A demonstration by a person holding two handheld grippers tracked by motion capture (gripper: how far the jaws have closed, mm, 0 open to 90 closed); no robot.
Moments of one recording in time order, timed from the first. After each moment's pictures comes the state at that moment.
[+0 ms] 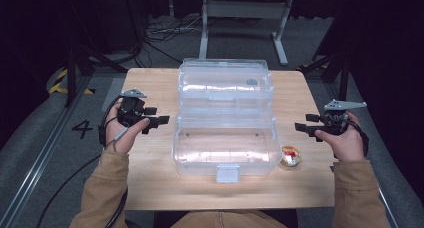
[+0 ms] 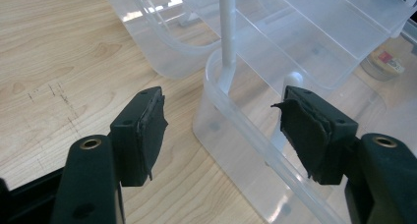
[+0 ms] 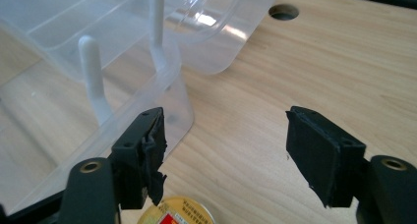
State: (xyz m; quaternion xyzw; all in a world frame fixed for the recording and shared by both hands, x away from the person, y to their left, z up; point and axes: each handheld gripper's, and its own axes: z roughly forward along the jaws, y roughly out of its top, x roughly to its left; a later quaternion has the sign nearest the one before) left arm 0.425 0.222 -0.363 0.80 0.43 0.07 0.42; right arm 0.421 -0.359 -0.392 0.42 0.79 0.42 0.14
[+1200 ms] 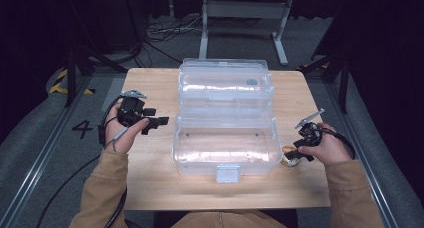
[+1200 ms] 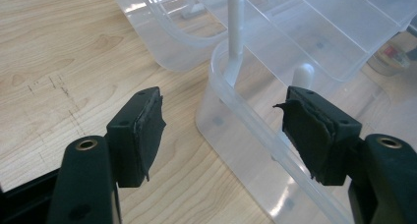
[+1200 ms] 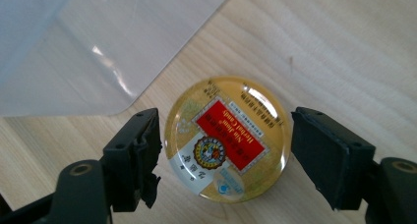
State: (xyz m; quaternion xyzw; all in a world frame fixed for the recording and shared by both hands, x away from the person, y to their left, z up) left arm 0.427 0.224 -0.367 0.80 0.43 0.07 0.40; right arm 0.423 -0.320 -0.439 0.39 0.90 0.21 -0.01
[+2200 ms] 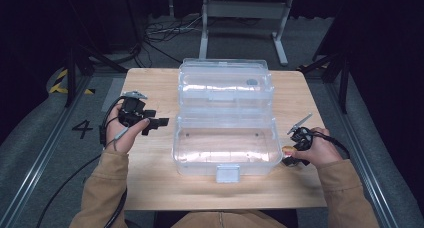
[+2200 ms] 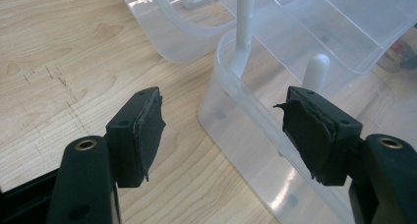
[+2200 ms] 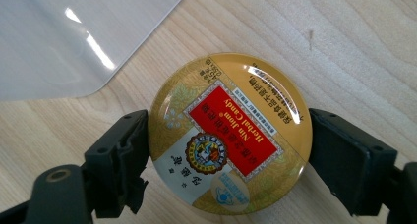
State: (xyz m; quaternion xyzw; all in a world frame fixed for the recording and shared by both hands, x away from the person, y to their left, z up) left arm 0.431 0.224 -0.374 0.81 0.44 0.06 0.40; right arm 0.424 -0.306 -0.458 0.37 0.92 0.15 -0.01
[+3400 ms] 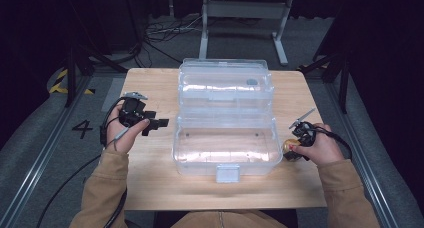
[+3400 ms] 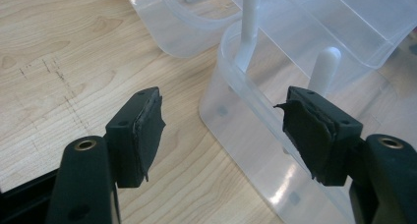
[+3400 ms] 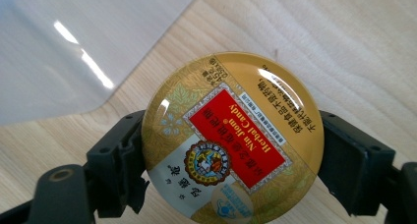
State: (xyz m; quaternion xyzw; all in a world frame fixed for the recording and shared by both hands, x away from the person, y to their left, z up) left arm 0.433 0.226 -0.378 0.81 0.44 0.05 0.39; right arm 0.427 -0.306 -0.435 0.39 0.91 0.15 0.02
